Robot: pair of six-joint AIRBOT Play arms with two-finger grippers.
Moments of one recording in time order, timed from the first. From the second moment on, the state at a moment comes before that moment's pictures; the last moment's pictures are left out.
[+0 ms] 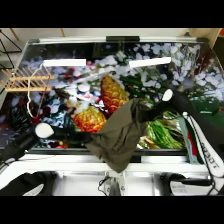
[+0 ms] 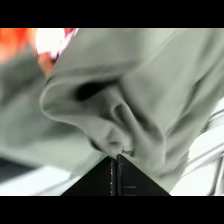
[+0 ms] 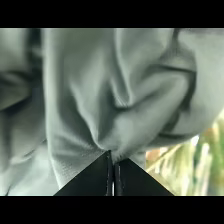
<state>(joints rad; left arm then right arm) -0.45 -0.96 0.65 0.86 -0.93 -1.62 0.12 -1.49 1.08 -1.20 1.17 1.38</state>
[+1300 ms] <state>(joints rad) 0.04 -0.86 1.69 1.11 -1.40 -1.42 0.13 -1.04 1.77 -1.58 1.18 1.29</state>
